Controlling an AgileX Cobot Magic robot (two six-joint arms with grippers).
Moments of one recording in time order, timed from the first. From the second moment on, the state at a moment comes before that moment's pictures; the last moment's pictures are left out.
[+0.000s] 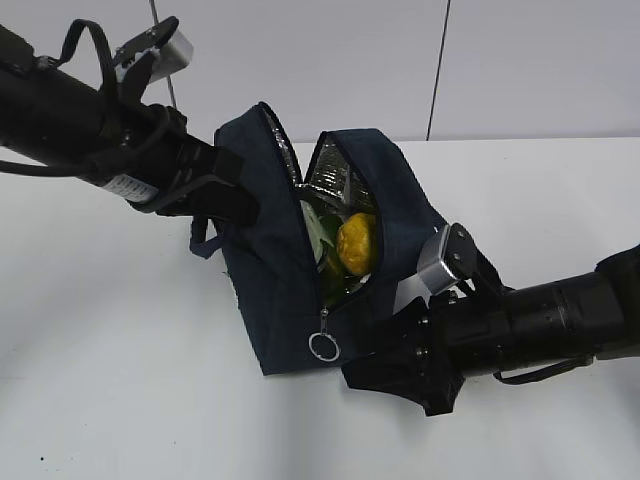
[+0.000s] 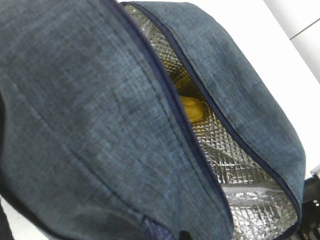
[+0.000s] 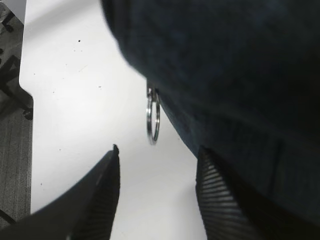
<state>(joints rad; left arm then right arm) -0.36 1.62 -1.11 -0.87 0.72 0.71 0.18 1.95 -0.70 1.79 0.99 -2.40</state>
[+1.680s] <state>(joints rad) -0.36 1.64 -1.11 -0.85 0.72 0.71 0.25 1.92 -0.79 1.69 1.01 -2.09</state>
